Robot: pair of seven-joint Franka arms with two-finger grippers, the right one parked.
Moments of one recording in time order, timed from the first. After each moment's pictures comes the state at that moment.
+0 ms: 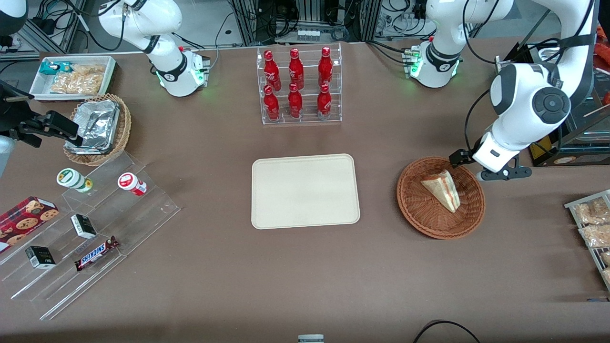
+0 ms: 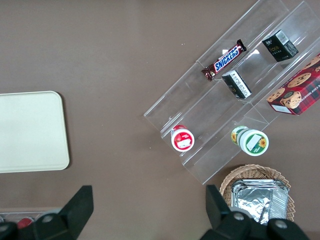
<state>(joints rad) -0.05 -0.02 -0.05 -2.26 0.01 2.19 -0.23</state>
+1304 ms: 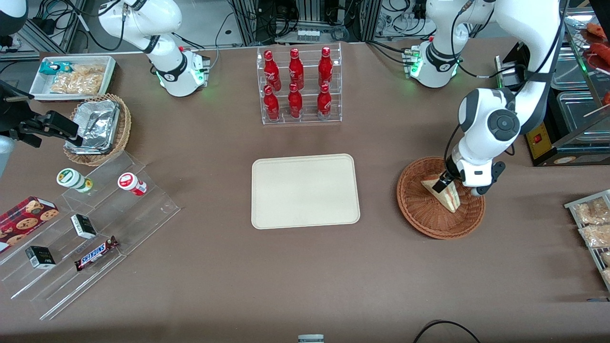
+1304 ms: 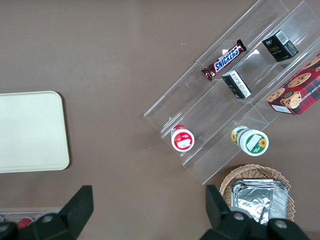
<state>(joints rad) -0.11 0.15 -0.05 -2.32 0.01 2.48 -0.98</state>
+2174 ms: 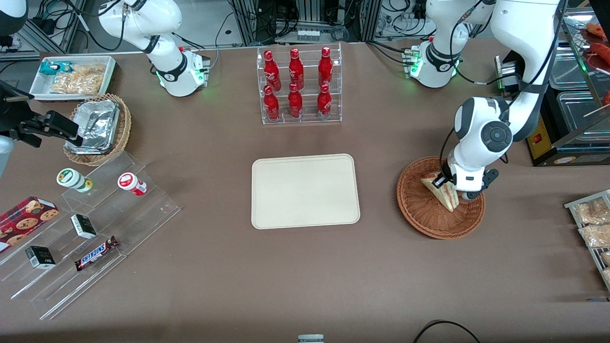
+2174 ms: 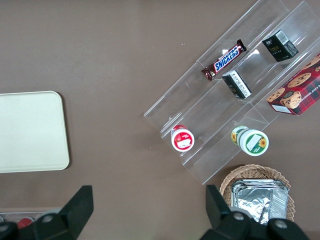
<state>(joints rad) -0.11 0.19 -0.05 -2.29 0.01 2.40 -0.82</state>
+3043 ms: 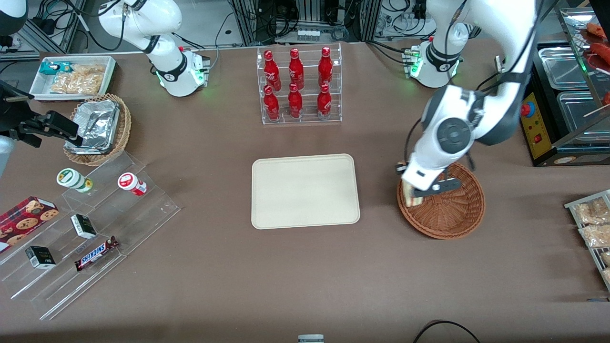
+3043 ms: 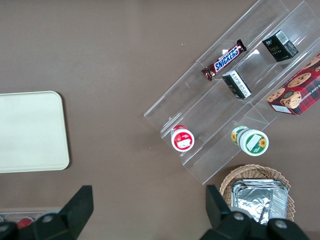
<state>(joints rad) -0.37 0.27 -0.07 -1.93 0.01 2.00 -0.60</state>
